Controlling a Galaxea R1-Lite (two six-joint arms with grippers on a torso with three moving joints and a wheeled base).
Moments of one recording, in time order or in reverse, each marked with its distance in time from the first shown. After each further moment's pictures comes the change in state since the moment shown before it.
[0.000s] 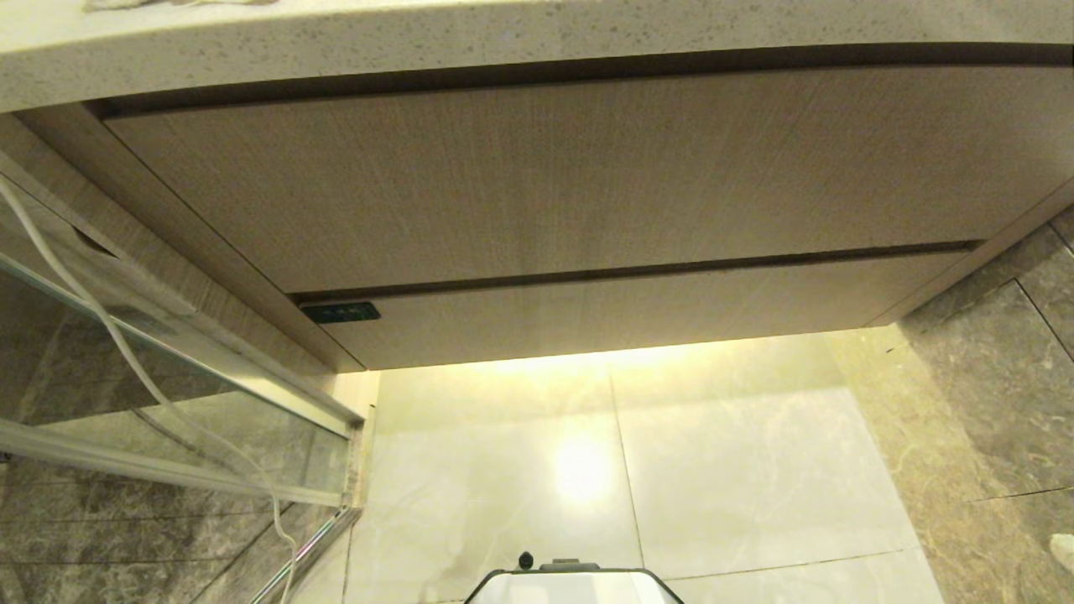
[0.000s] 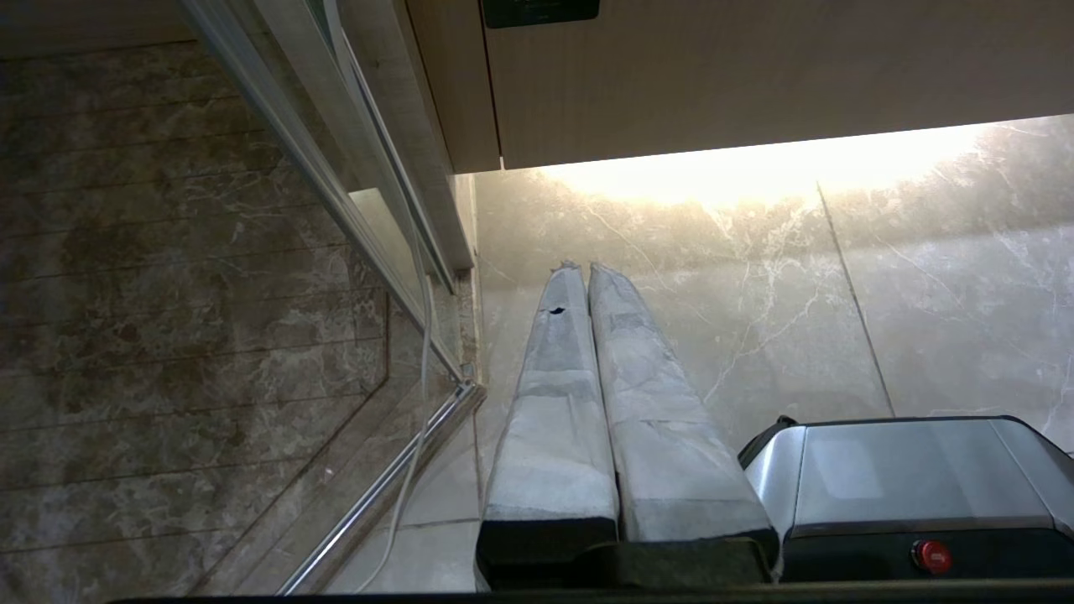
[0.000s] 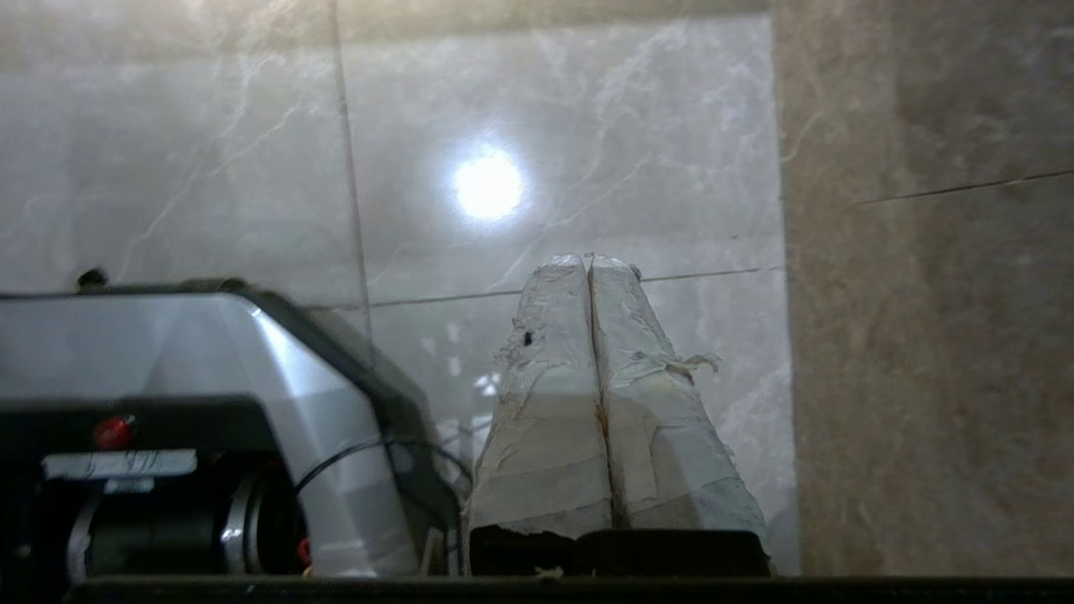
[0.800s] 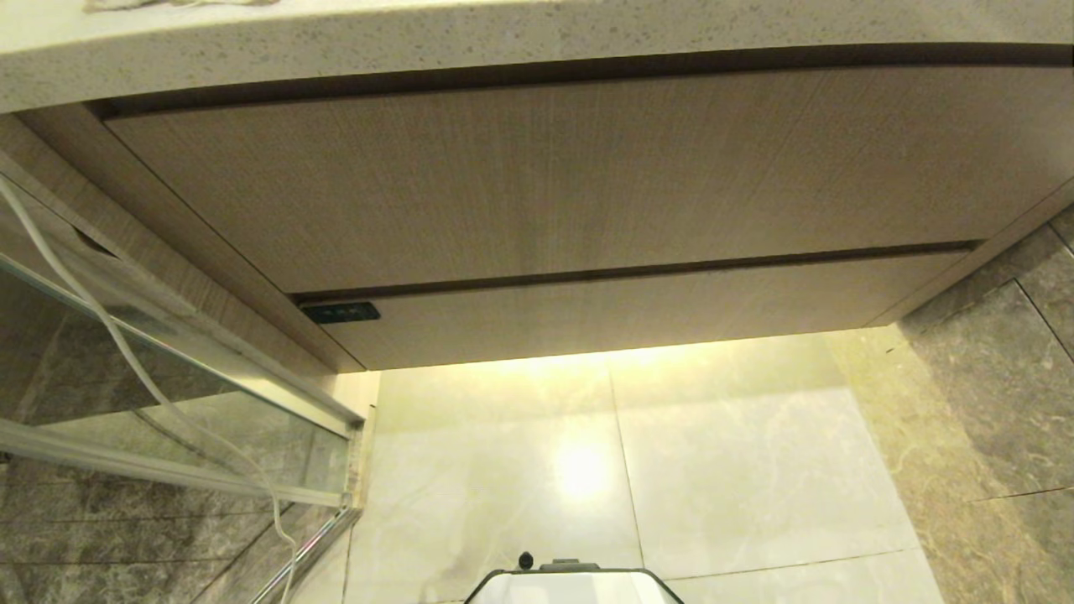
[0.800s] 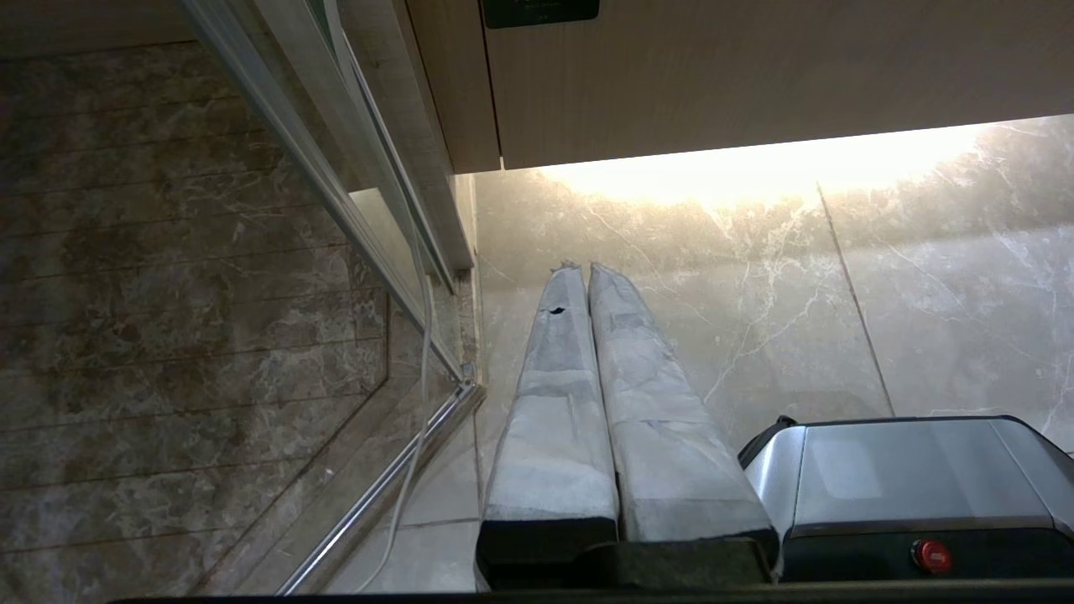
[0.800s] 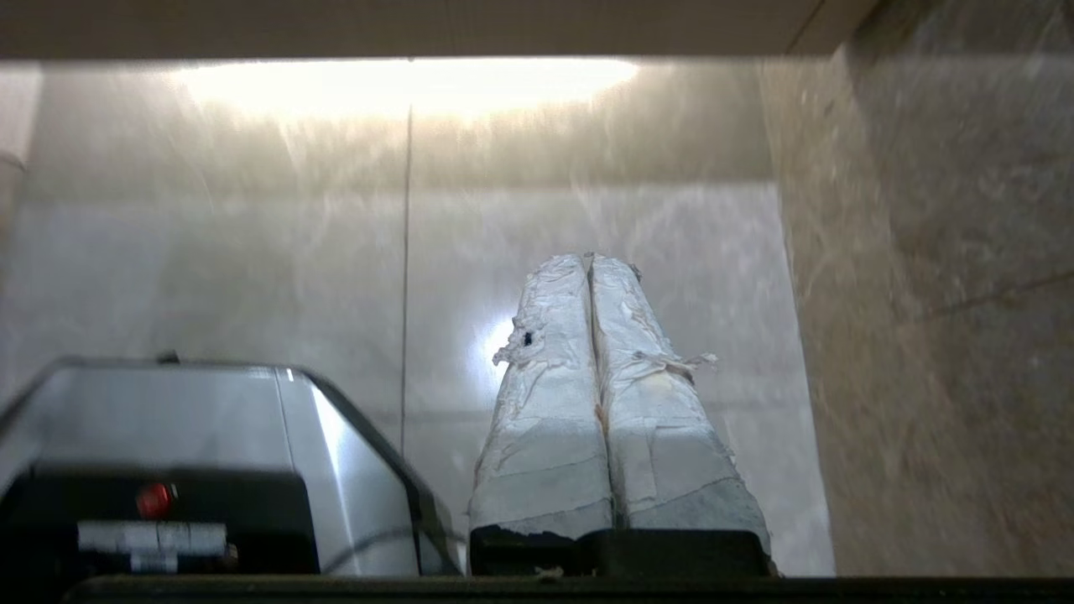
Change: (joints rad) left arm 0.000 0.000 0.000 0.000 0.000 0.000; right arm 0.437 -0.636 0.070 0.229 -0.315 0.159
